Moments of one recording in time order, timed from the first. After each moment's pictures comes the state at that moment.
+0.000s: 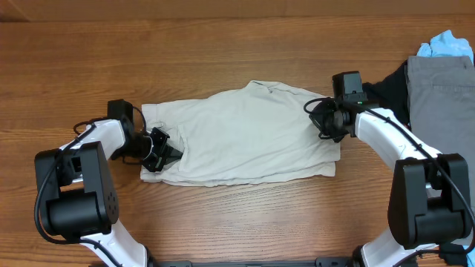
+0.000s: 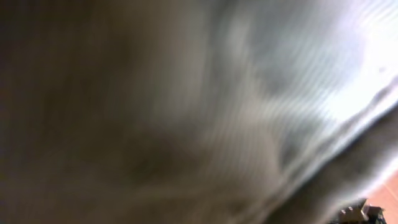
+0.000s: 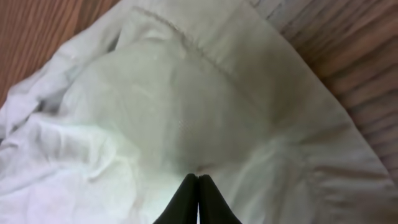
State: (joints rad) left arm 0.16 1.92 0.99 -0.71 0.69 -0.78; right arm 0.11 1.79 1.10 -0.52 -0.13 0.93
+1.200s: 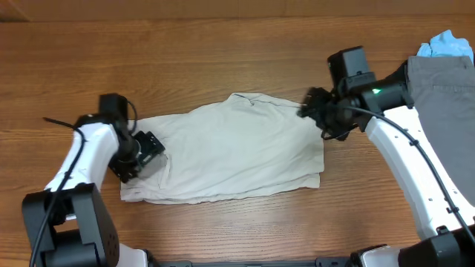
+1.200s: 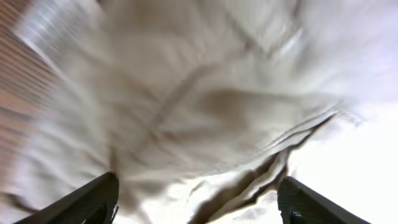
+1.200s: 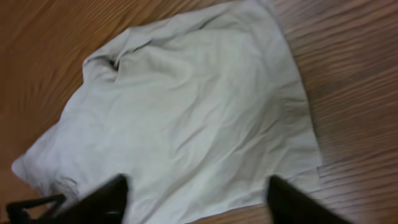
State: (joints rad) left arm 0.16 1.67 1.05 -0.95 0.11 -0.59; right arm 0.27 1.56 1.43 -1.11 -0.15 0.75
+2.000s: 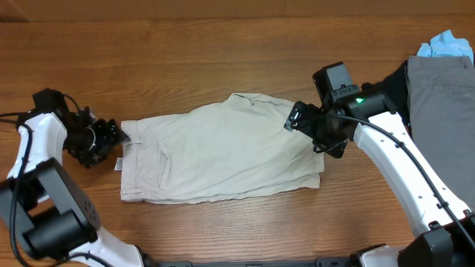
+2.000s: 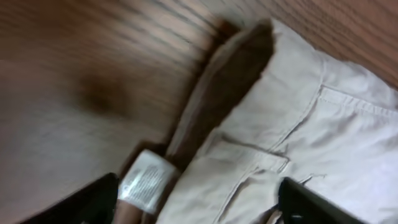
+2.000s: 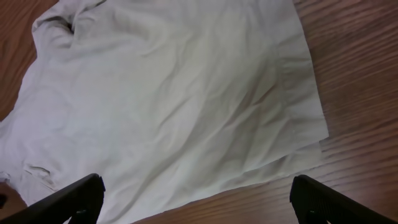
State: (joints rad) left arm 0.47 1.86 1.25 -0.96 0.36 -0.07; right arm 0.32 1.56 1.32 -1.10 -0.16 0.81
